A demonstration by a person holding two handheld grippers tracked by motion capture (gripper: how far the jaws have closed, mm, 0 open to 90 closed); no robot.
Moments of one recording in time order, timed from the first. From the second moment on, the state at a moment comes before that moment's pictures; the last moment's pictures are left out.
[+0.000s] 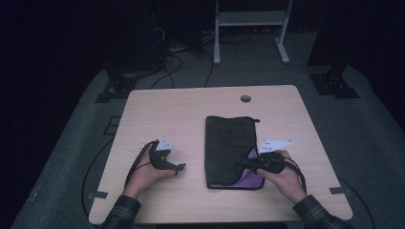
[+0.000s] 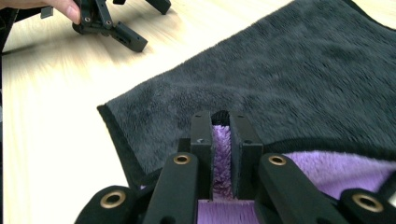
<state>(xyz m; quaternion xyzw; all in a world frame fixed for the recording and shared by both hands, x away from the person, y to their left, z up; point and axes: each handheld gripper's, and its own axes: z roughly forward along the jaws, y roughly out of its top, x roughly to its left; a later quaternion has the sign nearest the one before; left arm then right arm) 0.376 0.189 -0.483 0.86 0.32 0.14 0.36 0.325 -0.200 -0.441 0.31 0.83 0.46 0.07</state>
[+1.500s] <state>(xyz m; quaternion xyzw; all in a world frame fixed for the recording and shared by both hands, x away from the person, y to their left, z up) 0.376 0.189 -0.483 0.86 0.33 0.15 0.36 0.342 -0.264 -0.450 0.36 0.82 0.42 0.16</state>
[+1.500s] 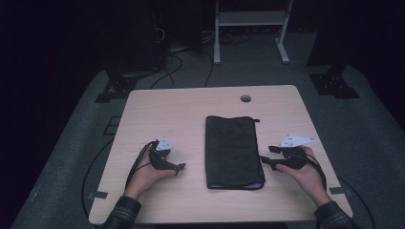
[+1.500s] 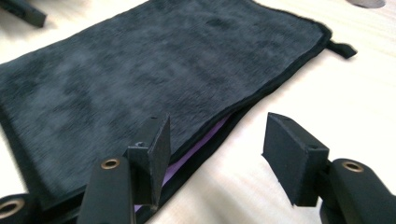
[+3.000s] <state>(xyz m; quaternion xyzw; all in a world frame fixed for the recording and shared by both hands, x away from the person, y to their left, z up) 0.506 0.091 -0.442 0.85 0.33 0.14 0.39 0.494 -0.234 -0.448 0.39 0.81 0.41 0.16</state>
